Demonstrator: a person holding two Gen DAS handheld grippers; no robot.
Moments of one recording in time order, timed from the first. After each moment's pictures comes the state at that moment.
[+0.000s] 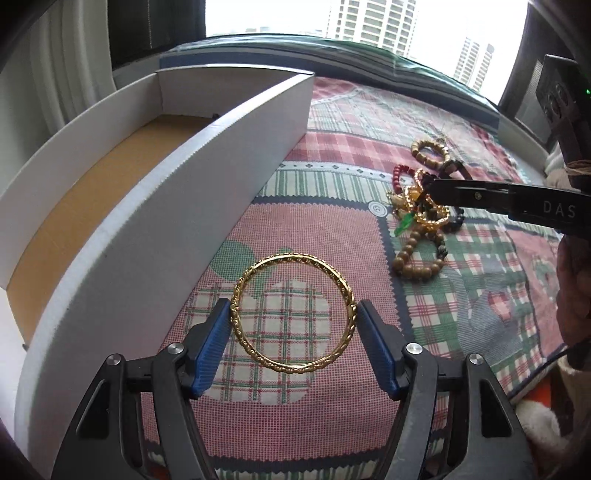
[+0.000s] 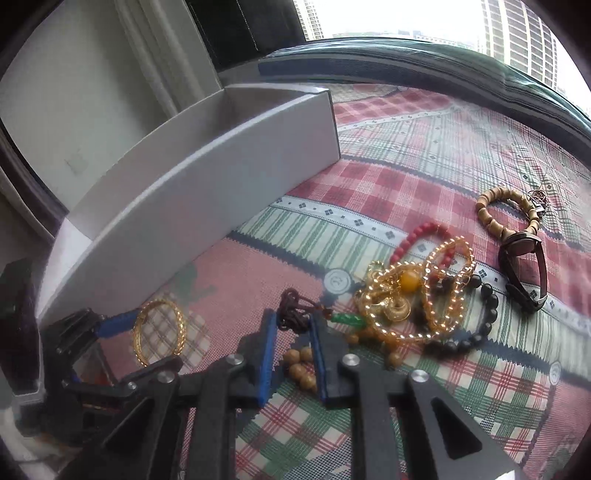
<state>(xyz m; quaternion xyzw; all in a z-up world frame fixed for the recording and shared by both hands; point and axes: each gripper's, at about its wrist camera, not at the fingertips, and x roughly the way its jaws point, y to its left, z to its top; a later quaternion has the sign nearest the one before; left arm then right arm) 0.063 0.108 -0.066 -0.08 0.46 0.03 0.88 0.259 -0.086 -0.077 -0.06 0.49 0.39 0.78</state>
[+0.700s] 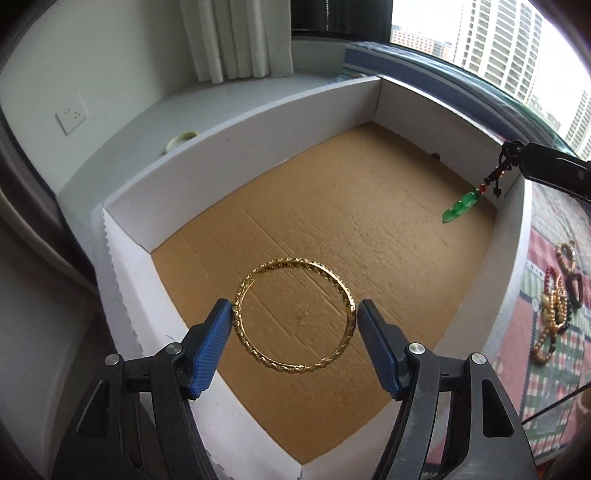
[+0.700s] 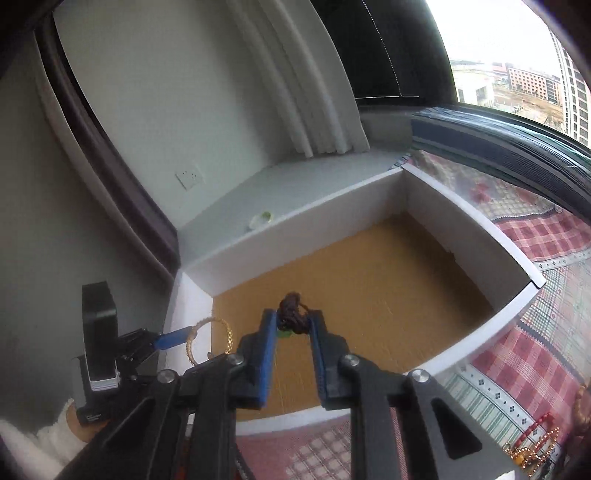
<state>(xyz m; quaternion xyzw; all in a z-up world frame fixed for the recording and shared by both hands) 0.044 0.287 -0.041 -0.13 0.48 0.28 0.82 0.248 0.111 0.024 -0.05 0.42 0.57 0.70</state>
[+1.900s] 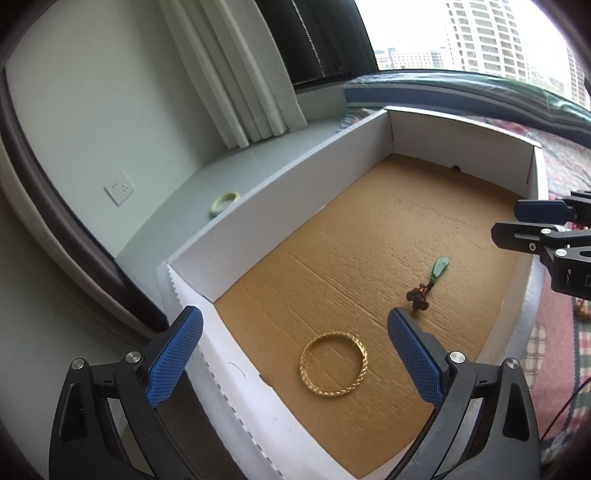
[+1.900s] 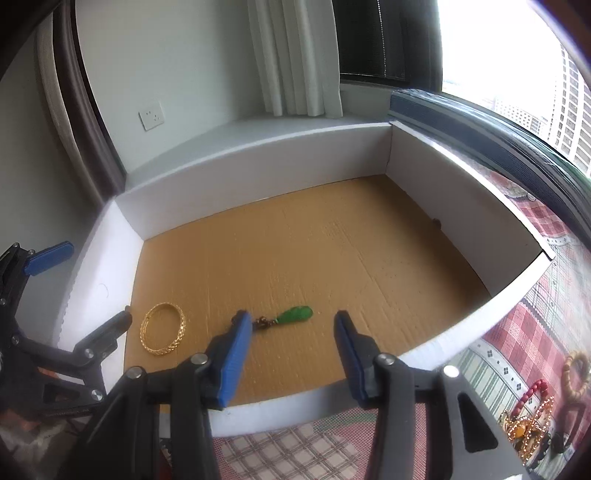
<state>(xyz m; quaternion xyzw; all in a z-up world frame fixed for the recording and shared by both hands) 0.017 0.248 -0.019 0.02 0.39 0.34 0.85 0.206 0.099 -0.046 -0.15 0.40 0.50 0.75</state>
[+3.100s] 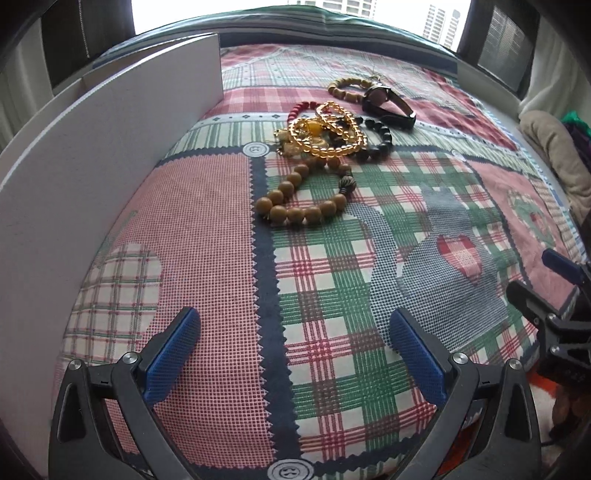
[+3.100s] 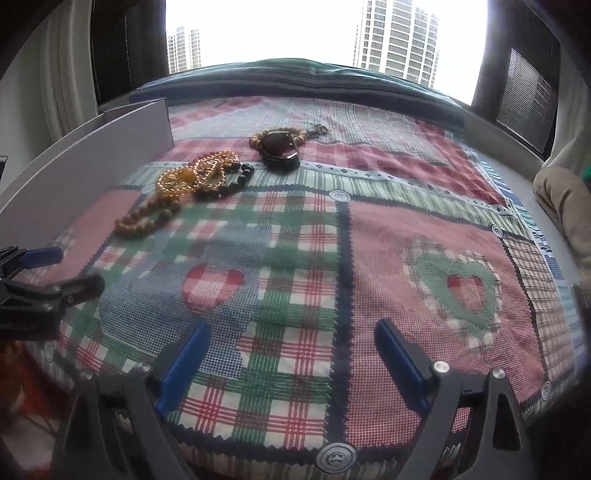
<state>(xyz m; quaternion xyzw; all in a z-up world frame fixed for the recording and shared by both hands) 0.080 0.007 -0.127 -0.02 0.50 -0.03 0.86 0.151 -0.258 -0.115 -0.08 0.44 0.12 0.89</state>
